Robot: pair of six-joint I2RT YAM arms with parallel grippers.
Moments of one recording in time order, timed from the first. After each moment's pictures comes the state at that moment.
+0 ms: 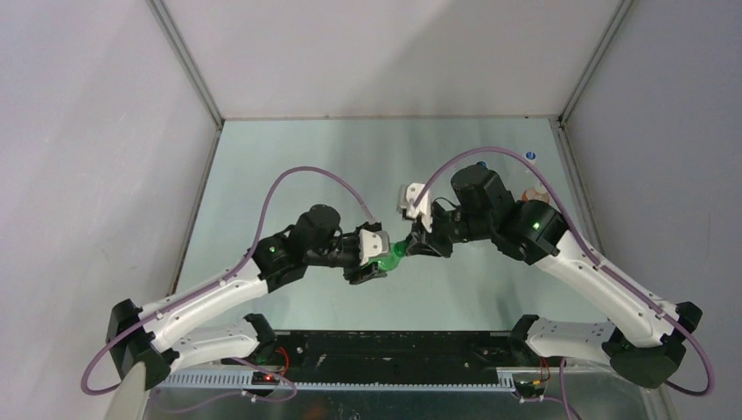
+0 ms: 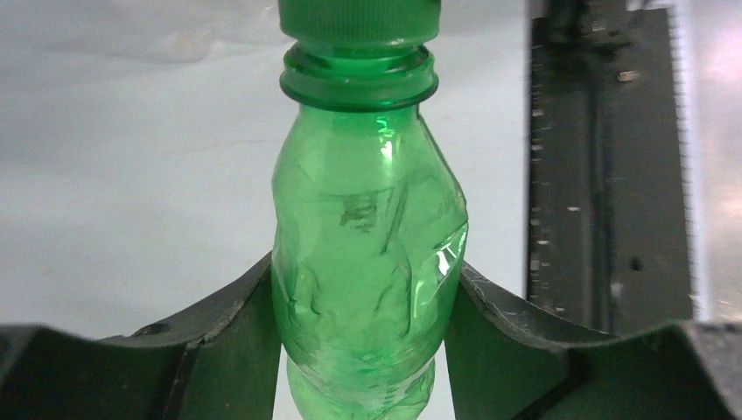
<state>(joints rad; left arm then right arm) -0.89 1.03 0.82 -0.33 0.51 0.39 0.87 1.14 1.33 -0.85 -0.48 -0.42</state>
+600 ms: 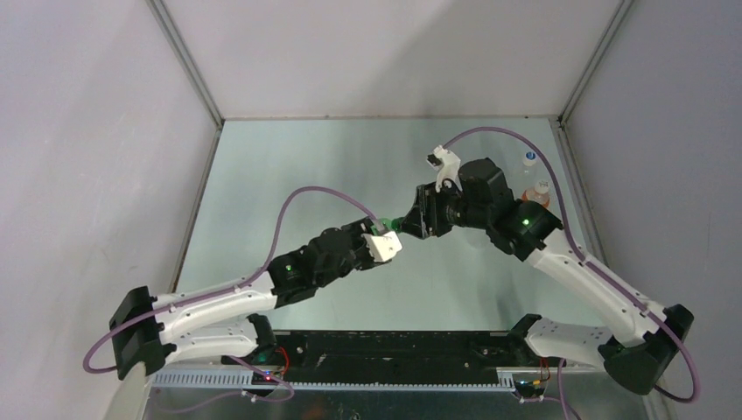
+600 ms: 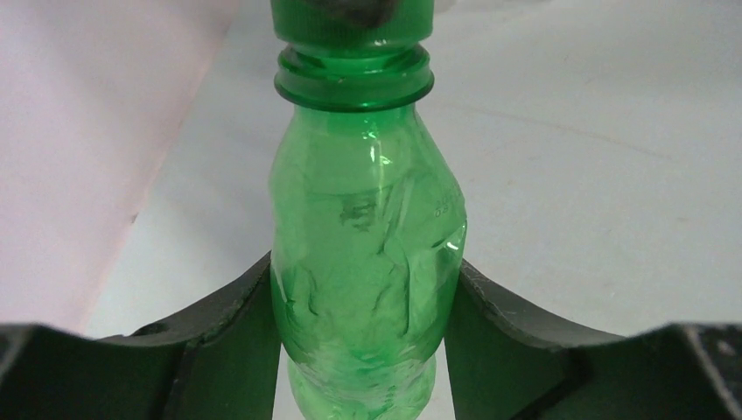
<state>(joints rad) -1.09 1.04 0.65 0.03 -0.28 0.48 0.73 1.15 1.17 -0.57 -0.30 0.51</state>
